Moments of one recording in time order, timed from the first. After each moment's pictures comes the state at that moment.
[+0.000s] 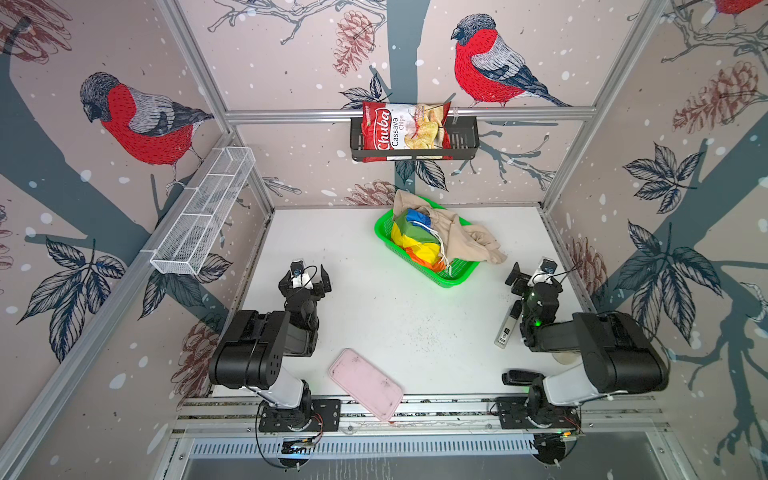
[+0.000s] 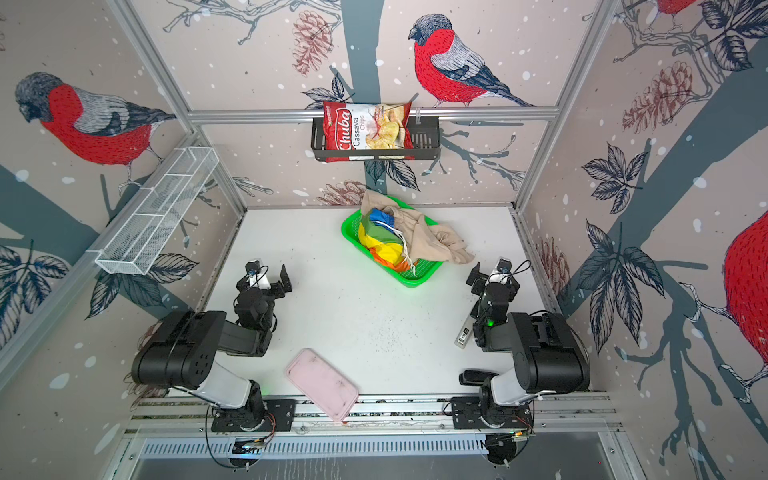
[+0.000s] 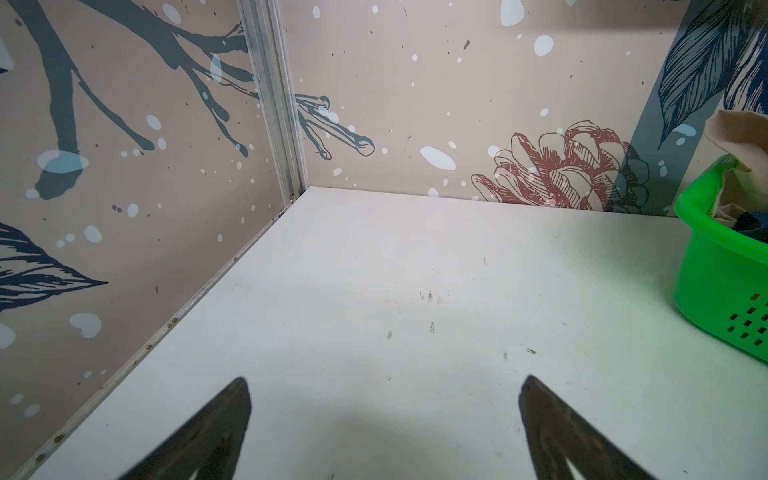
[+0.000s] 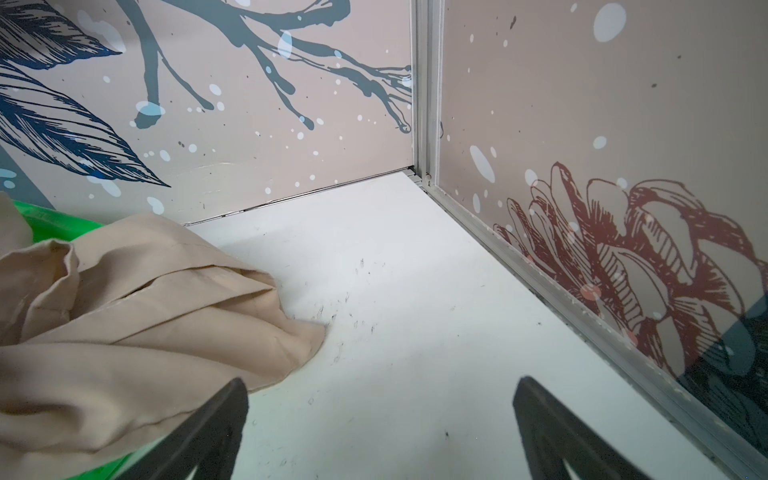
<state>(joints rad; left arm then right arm) -0.04 1.56 0.22 1.23 -0.24 -0.02 0.04 1.50 0.23 1.11 0.30 0.10</state>
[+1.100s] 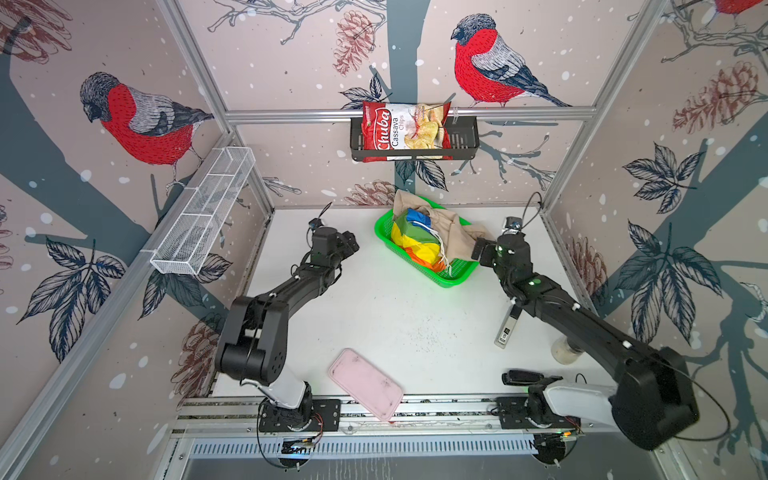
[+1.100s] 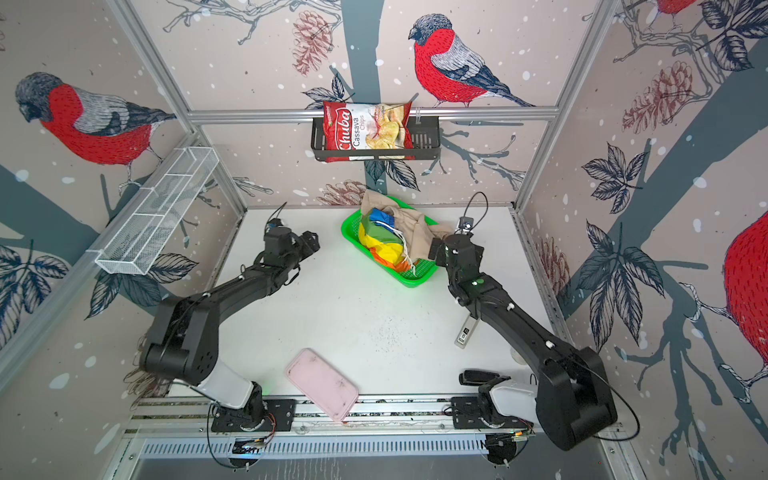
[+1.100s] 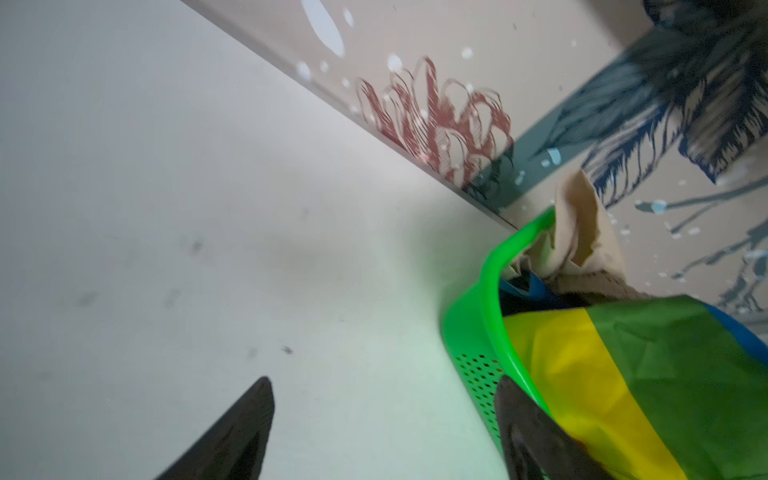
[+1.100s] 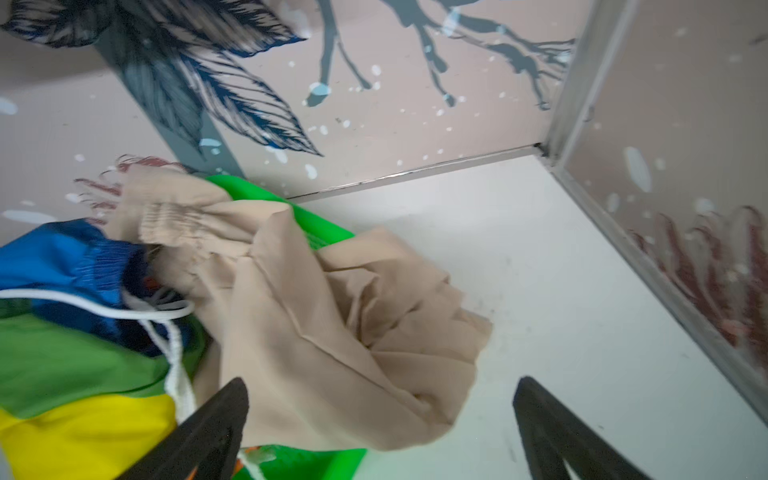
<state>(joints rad) -0.22 1.65 0.95 0.18 0.01 -0.68 0.45 1.30 0.89 -0.06 0.38 0.30</state>
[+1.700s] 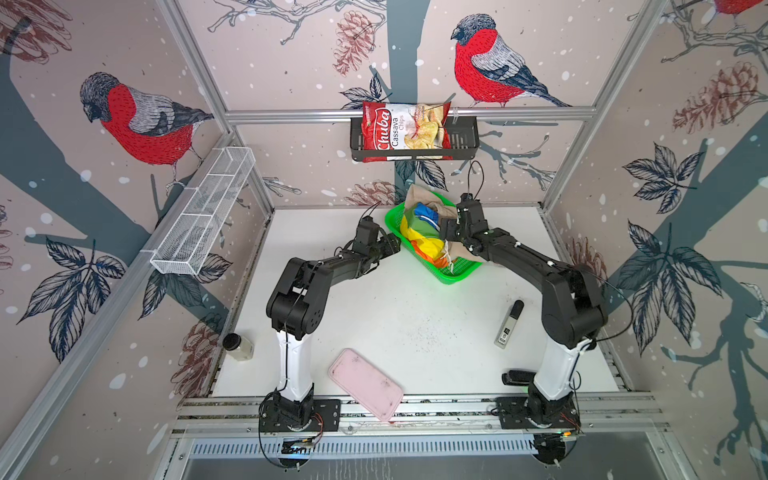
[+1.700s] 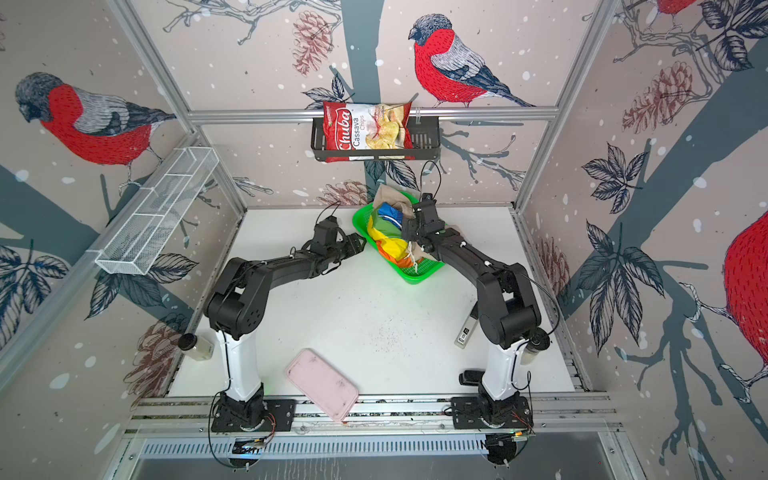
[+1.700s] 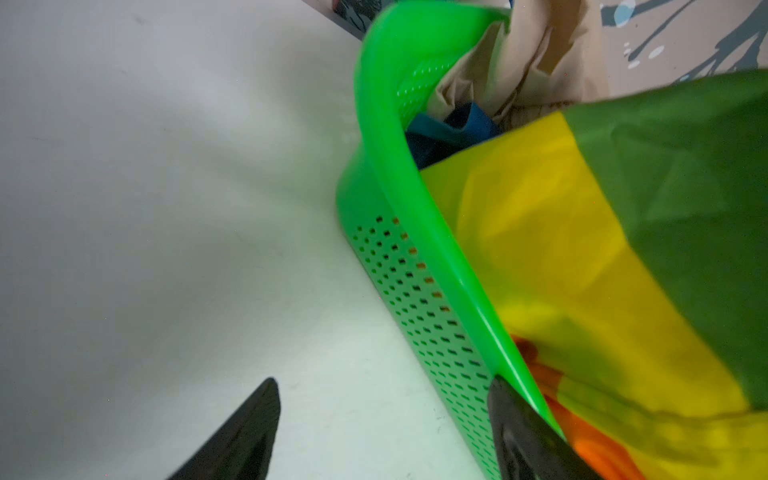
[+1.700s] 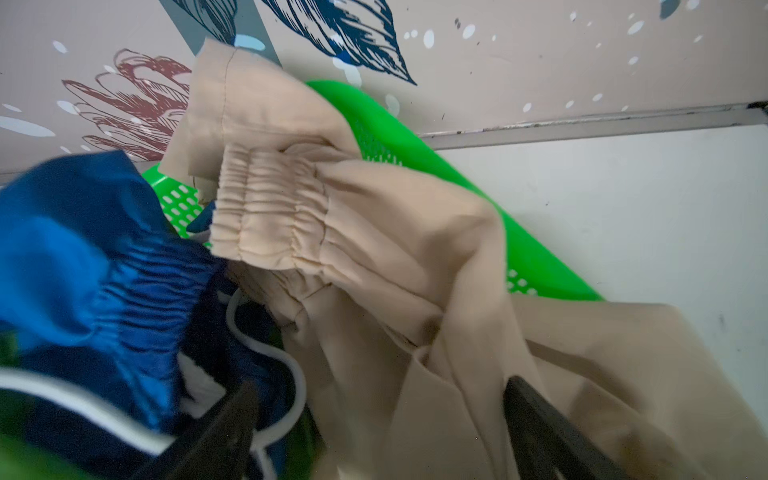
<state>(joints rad) -0.41 2.04 1.26 0.18 0.20 -0.71 0.44 1.90 1.44 -0.21 0.20 0.29</state>
